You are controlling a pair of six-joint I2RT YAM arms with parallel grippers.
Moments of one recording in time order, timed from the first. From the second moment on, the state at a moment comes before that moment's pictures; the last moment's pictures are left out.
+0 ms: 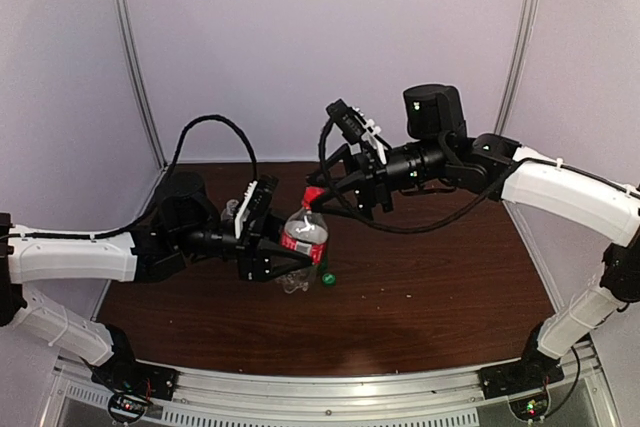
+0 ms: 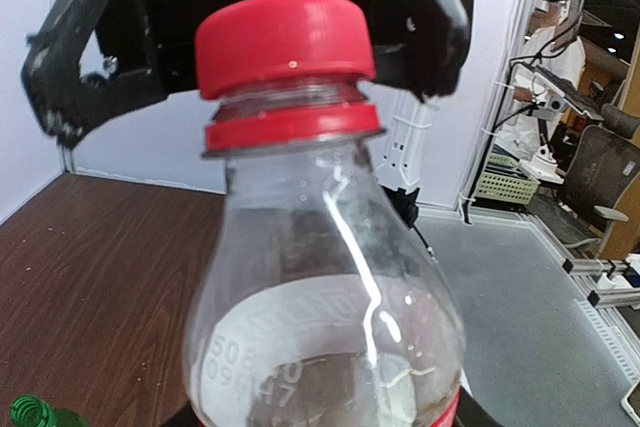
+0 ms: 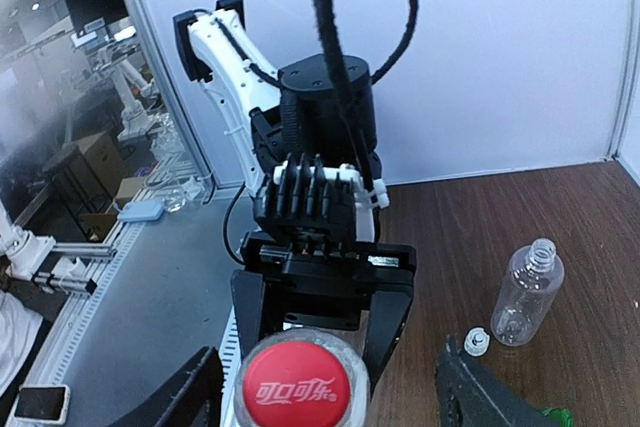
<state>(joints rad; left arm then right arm) -0.91 1.27 0.71 0.50 0.75 -0.13 0.87 1.51 1.44 -0.23 -0.84 -0.04</state>
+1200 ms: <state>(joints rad) -0.91 1.25 0.75 0.32 0.30 -0.07 0.92 1.55 1.45 -0.16 -0.38 0.41</state>
